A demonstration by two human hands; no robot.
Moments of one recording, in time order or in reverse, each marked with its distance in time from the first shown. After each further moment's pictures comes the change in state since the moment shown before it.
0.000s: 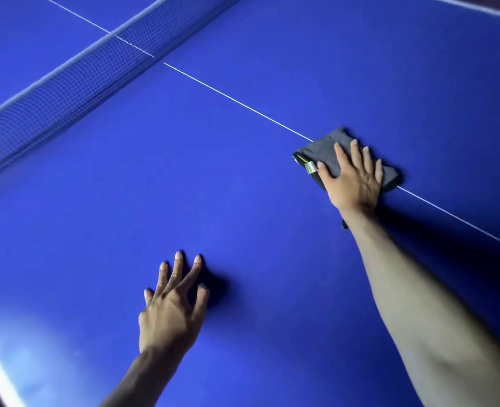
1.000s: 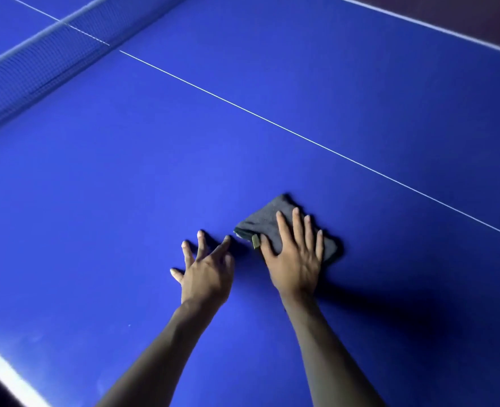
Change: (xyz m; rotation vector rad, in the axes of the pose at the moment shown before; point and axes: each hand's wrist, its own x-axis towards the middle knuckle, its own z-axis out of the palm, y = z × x) left_hand -0.070 0.077 0.040 -0.076 -0.213 0.142; right_hand -0.282 0.008 -0.061 -0.008 0.130 0.037
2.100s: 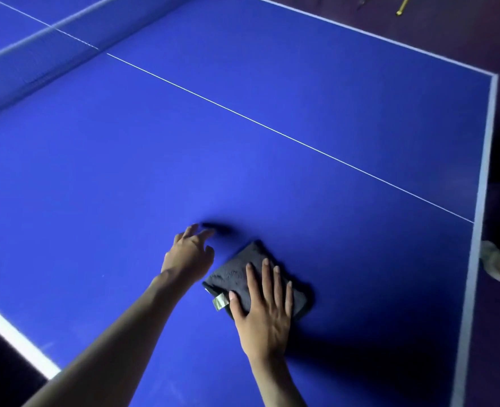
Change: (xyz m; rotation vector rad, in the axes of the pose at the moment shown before) left_hand -0.056 0.028 0.021 0.015 -0.025 0.080; right_hand -0.180 0.058 -0.080 0.018 -0.130 -0.054
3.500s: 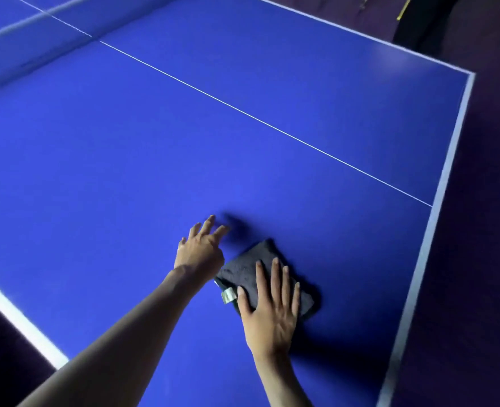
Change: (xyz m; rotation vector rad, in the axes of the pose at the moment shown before) left_hand -0.073 0.097 0.076 0.150 -0.014 0.079; right_hand -0.050 0.113 -0.039 -0.018 0.004 0.033
